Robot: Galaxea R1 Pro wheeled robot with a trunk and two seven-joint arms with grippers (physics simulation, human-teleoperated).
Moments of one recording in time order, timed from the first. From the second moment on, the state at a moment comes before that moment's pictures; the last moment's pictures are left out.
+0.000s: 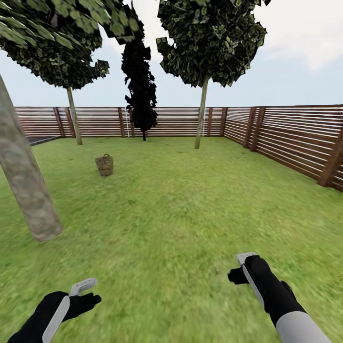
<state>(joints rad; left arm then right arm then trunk) -0.34 0.18 0.10 -0.91 0.37 0.76 0.03 -0.54 -0.10 0.08 -0.91 0.05 0.93 0.02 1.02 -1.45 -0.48</state>
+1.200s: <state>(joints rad) -0.34 0.16 0.10 -0.86 0.36 0.63 0.03 -0.54 -0.10 0.08 -0.91 0.06 0.98 0.02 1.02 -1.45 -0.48</state>
